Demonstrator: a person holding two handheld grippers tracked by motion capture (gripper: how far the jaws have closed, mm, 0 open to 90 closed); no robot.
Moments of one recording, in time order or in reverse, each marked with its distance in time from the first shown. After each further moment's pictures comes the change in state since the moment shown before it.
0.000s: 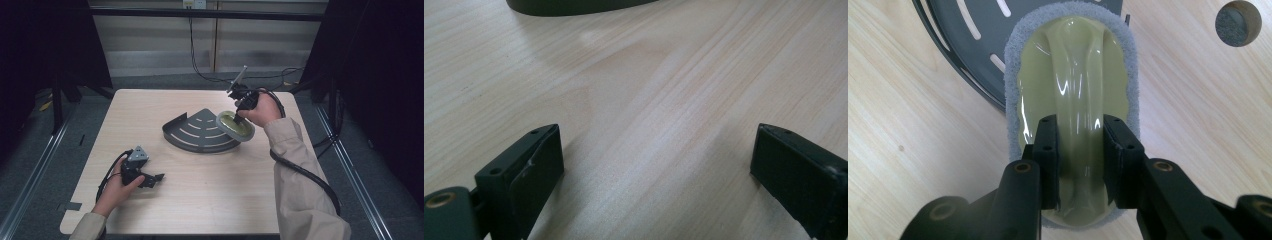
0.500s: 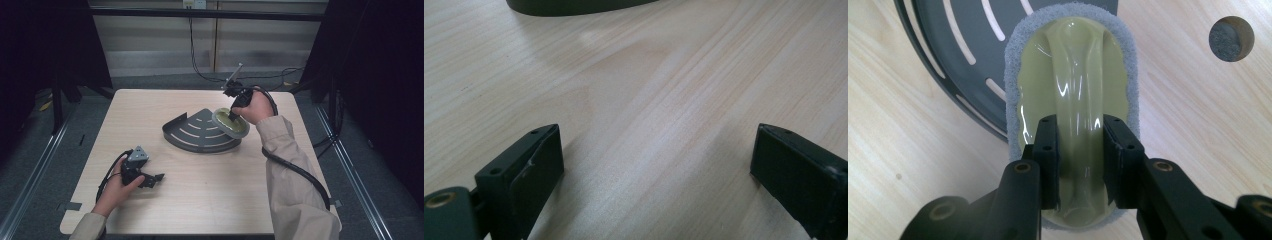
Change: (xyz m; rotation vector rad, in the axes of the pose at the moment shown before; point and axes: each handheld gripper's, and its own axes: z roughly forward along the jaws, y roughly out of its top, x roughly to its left) left arm 0.000 0.000 0.000 0.000 0.000 0.001; right arm 0.000 0.016 0.008 -0.021 -0.019 0.031
